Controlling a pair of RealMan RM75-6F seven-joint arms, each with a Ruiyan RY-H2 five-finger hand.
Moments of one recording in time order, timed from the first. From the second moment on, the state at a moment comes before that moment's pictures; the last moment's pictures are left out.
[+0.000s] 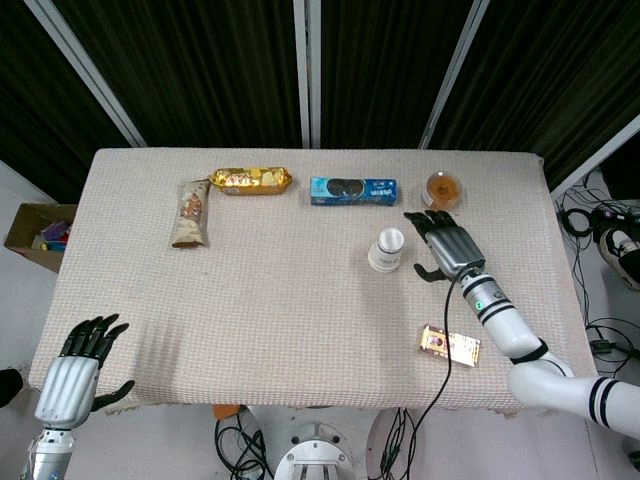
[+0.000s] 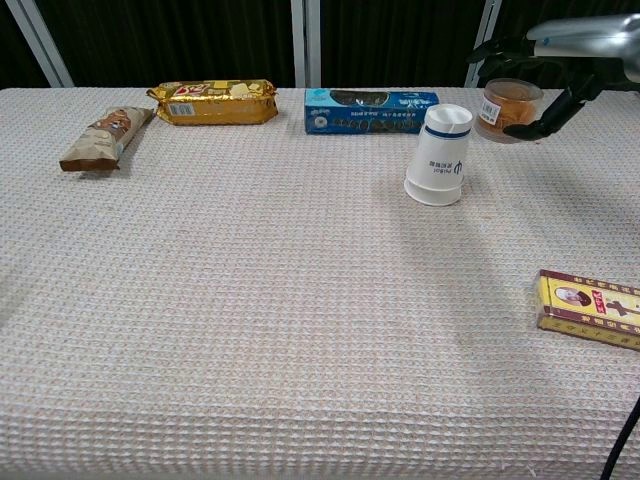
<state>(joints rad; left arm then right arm) 0.05 -1.29 0.08 -1.63 1.70 1.60 0.15 0.78 -1.22 0.24 -1.67 -0.88 0.78 -0.33</state>
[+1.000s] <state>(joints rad) 0.06 -1.29 0.08 -1.60 1.68 1.60 0.13 1.03 -1.29 0.14 -1.60 -0.51 0.77 -0.51</state>
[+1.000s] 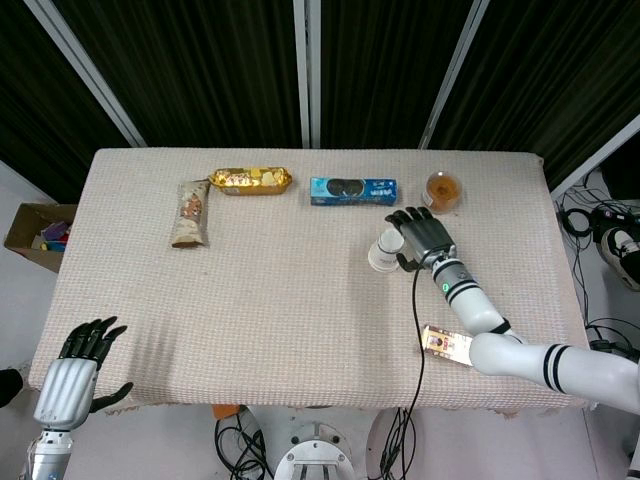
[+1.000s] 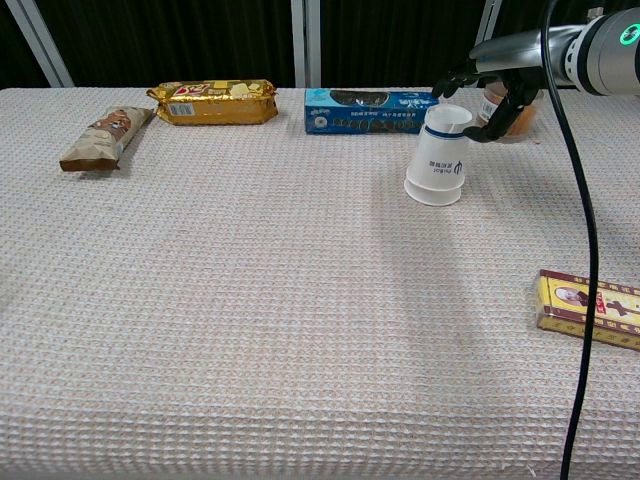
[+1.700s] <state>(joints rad) 0.07 -1.30 0.09 -1.59 1.68 1.61 0.12 1.09 -1.29 0.12 -1.60 -0.45 0.77 -0.49</state>
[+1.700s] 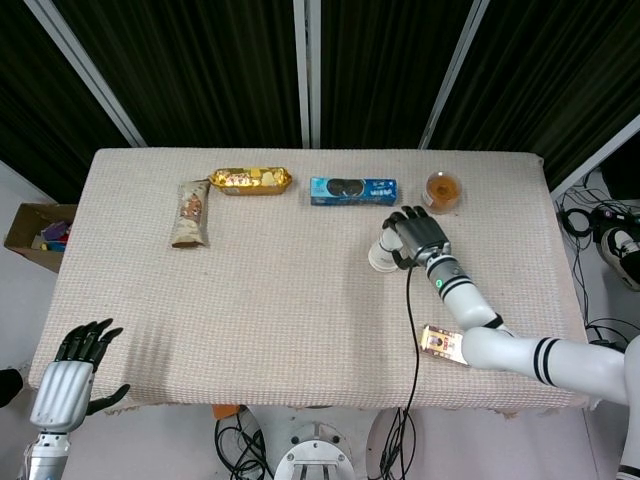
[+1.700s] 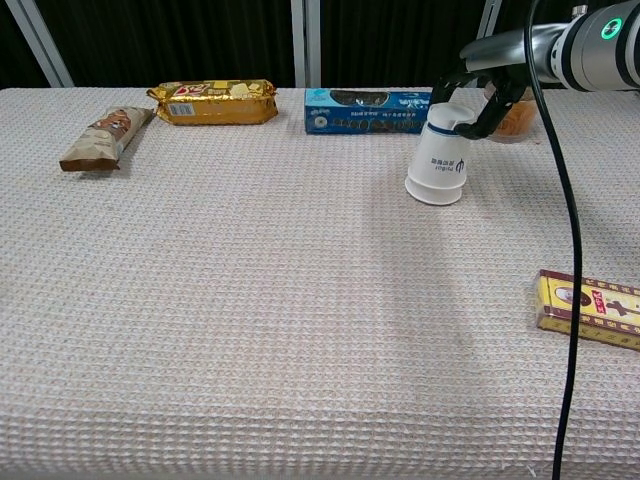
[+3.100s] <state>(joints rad) 0.09 -1.31 0.09 -1.53 1.65 1.62 0.05 1.13 -1.42 0.16 -1.57 -0.60 0.87 -0.49</state>
